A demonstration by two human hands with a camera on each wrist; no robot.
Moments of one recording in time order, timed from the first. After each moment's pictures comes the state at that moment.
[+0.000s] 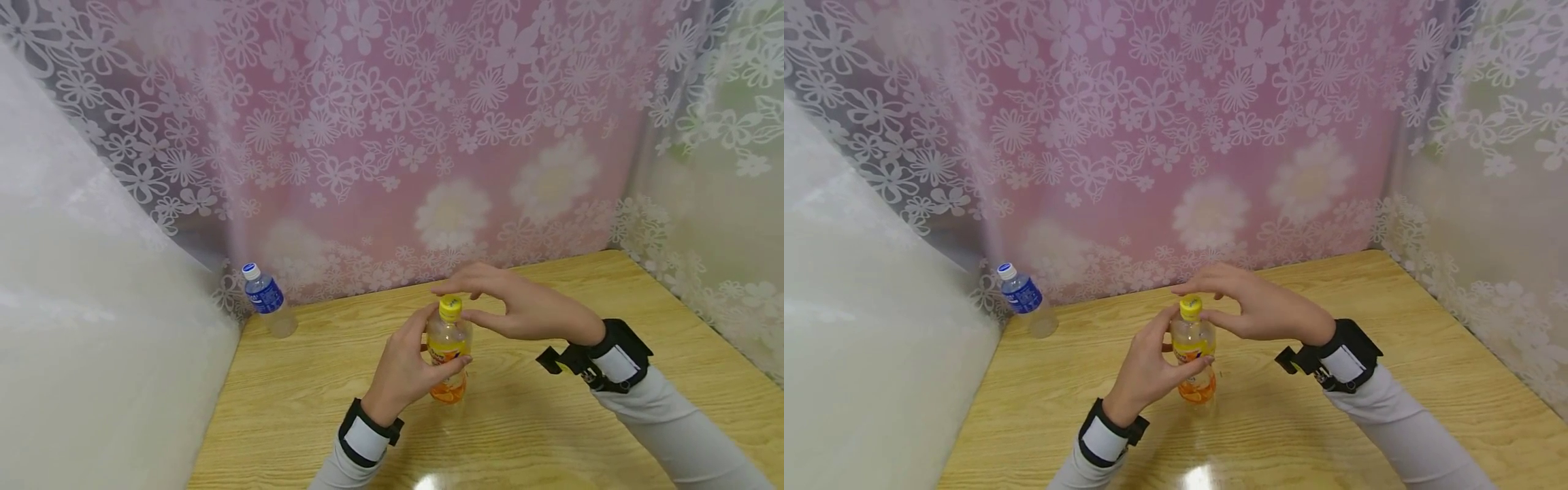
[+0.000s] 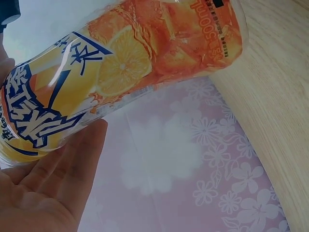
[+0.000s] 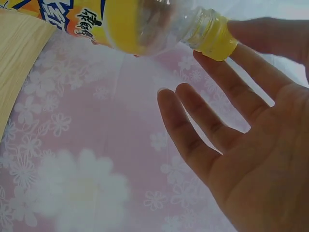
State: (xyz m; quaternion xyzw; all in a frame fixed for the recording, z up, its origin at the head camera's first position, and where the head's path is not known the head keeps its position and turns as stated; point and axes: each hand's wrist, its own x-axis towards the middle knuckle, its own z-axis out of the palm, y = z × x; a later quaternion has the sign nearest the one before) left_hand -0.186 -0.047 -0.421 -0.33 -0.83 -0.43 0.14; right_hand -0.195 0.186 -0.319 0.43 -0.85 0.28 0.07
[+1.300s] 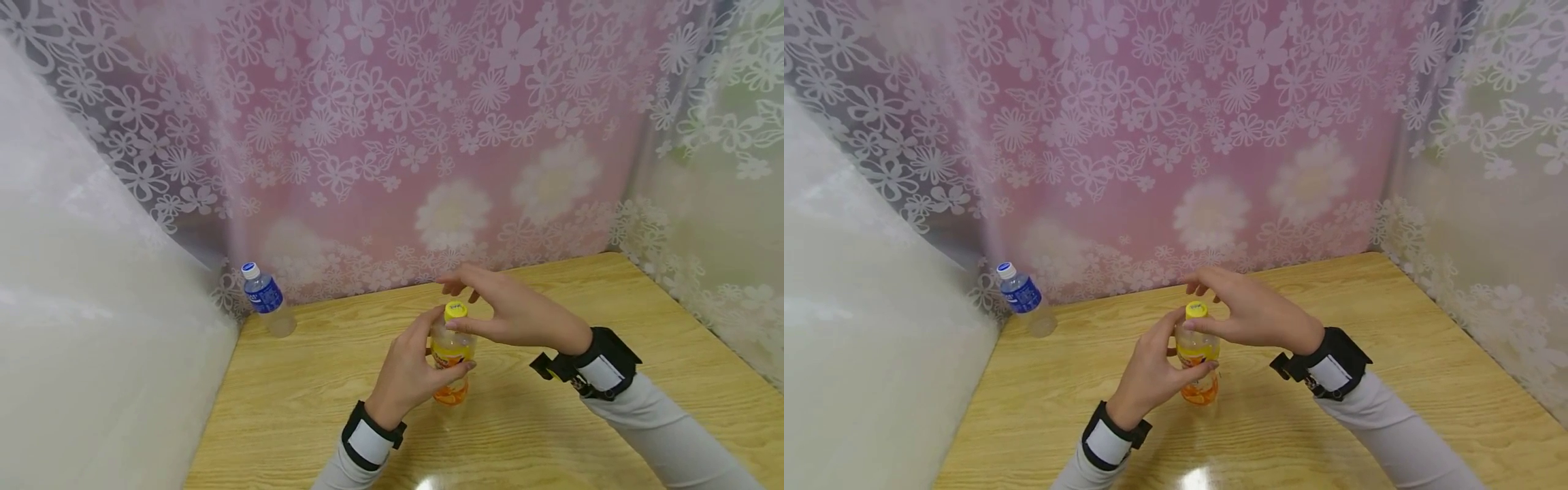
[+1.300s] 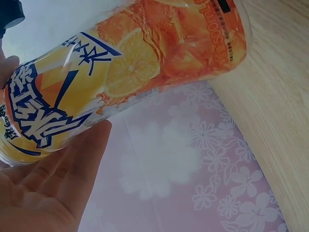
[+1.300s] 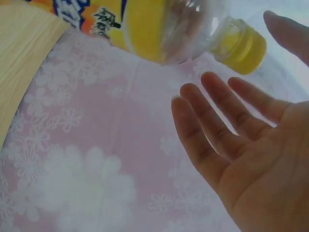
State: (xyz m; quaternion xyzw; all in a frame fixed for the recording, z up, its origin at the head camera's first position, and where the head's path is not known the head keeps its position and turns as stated) left_hand -0.185 -0.044 -0.428 -0.34 -0.83 -0.43 0.12; right_hand -0.196 0.173 -0.326 0.39 -0.87 0.27 0.10
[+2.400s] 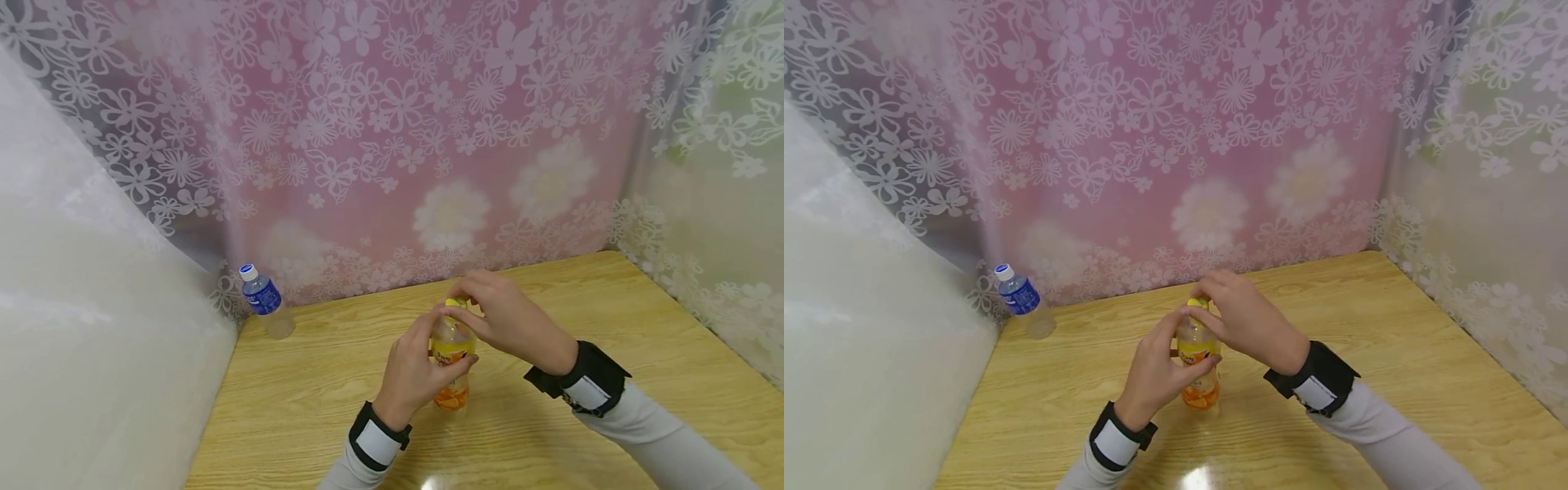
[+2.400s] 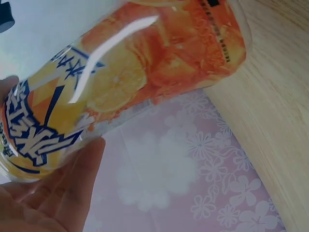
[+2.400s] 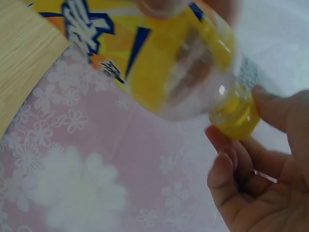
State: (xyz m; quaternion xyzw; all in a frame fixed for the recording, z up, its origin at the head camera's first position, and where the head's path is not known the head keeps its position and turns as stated) left_hand -0.184 -0.031 -0.434 -0.32 -0.83 -0.39 0.22; right_hand -0.185 0.158 -0.341 0.33 -0.88 0.23 0.24
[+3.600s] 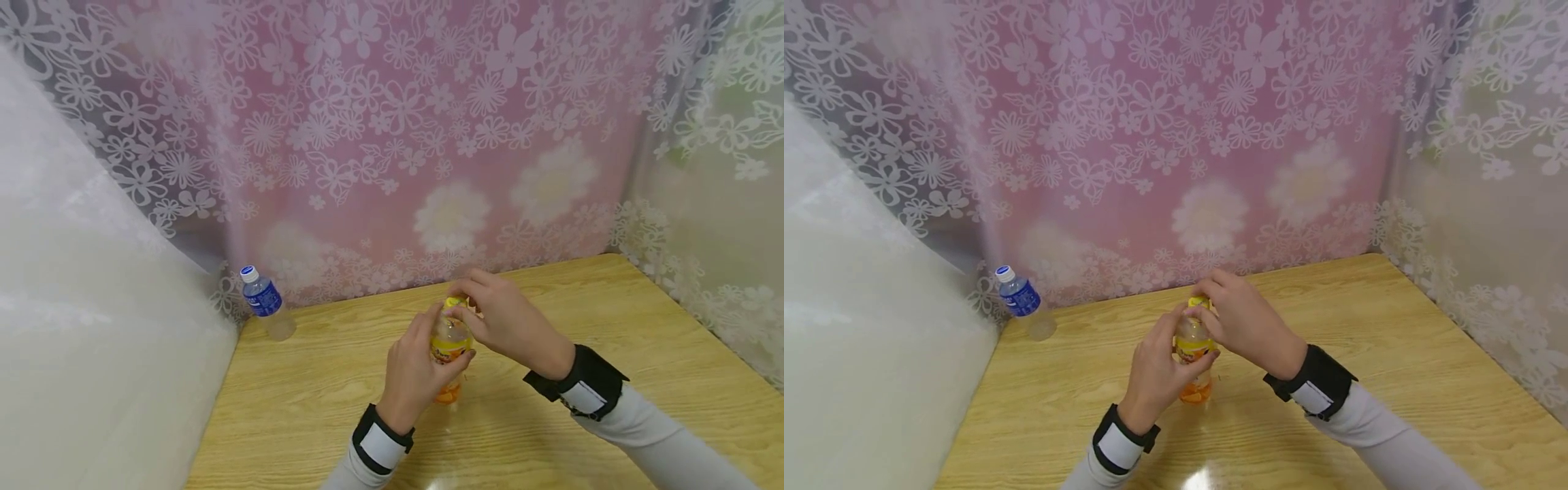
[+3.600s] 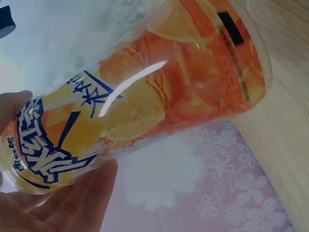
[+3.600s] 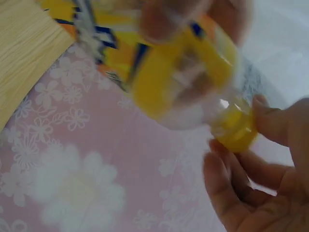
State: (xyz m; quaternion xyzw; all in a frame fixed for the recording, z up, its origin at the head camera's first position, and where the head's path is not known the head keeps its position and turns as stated) left_hand -0.184 -0.025 -0.430 -0.27 -0.86 -0.34 0.26; right_hand -0.187 0.158 -0.342 0.33 -0.88 0.21 0.25
